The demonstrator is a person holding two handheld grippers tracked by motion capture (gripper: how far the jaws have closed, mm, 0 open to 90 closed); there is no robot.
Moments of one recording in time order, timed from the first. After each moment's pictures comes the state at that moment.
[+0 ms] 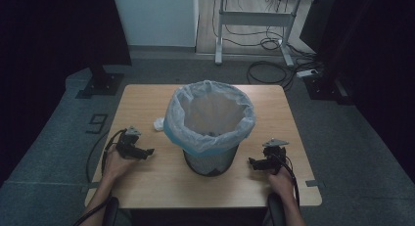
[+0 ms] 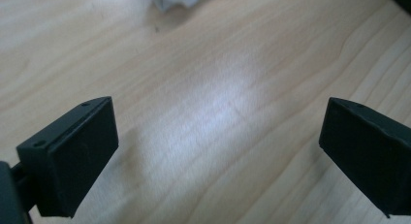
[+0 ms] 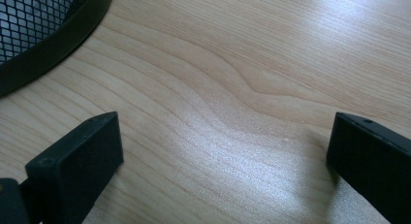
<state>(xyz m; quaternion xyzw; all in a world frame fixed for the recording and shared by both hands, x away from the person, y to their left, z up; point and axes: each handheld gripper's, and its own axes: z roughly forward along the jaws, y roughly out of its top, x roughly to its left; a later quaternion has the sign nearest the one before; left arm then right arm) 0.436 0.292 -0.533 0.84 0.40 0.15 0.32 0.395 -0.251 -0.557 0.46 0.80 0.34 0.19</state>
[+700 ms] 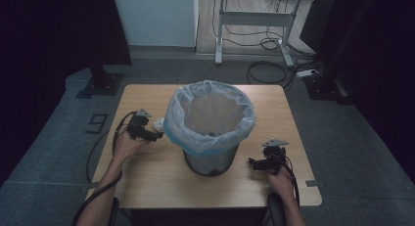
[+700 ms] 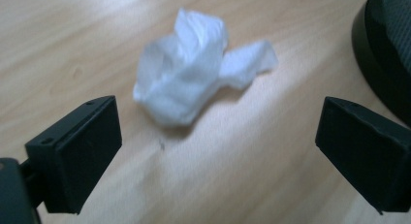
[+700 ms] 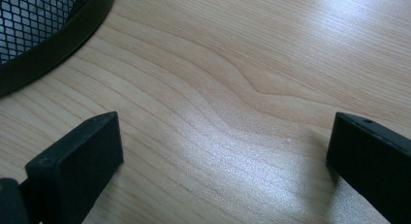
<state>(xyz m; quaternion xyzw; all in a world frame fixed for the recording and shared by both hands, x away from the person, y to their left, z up) 0.492 0.258 -0.500 0.85 0.38 0.14 0.33 0.395 -0.250 -0.557 0.46 0.80 0.34 0.19</state>
